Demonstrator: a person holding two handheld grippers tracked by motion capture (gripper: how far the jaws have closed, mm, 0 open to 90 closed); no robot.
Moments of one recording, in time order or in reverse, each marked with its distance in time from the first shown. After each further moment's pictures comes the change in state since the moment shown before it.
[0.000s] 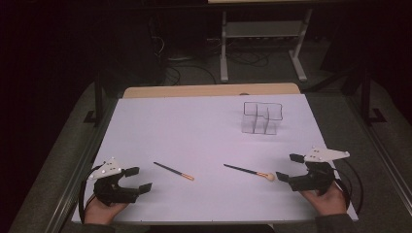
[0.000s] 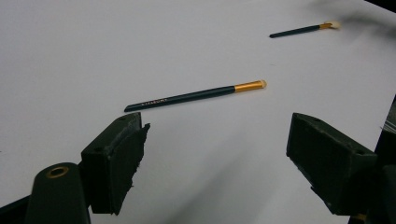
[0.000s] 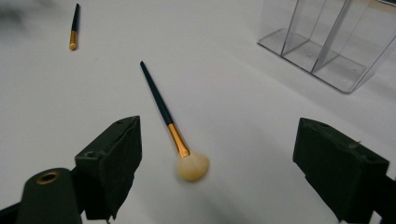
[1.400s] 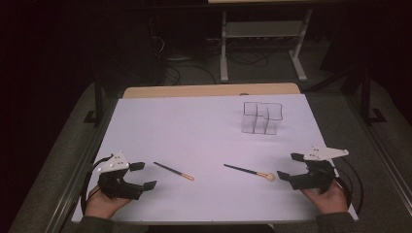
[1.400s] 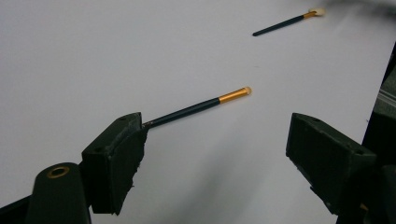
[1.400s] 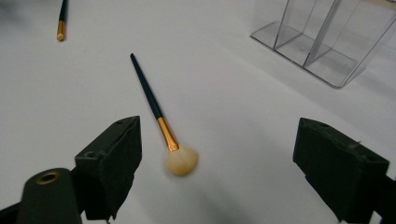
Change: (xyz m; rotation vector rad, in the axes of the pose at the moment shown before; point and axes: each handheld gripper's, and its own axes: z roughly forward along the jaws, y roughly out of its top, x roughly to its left) left arm -0.010 0.031 0.004 0.077 -0.037 0.128; right arm -0.005 0.001 0.001 0.030 -0.020 -0.011
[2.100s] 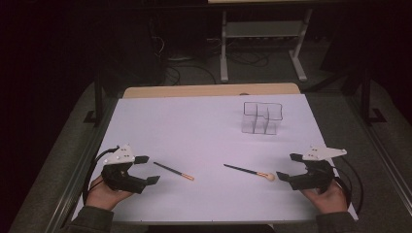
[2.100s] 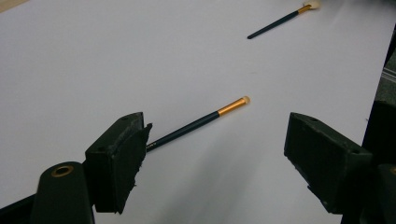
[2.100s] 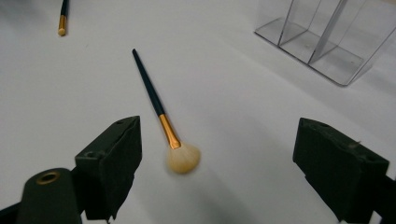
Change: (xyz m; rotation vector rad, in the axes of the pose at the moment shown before) left arm 0.000 0.025 0.003 0.038 -0.014 0.073; right arm 0.000 0.000 0.002 0.014 0.010 -0.002
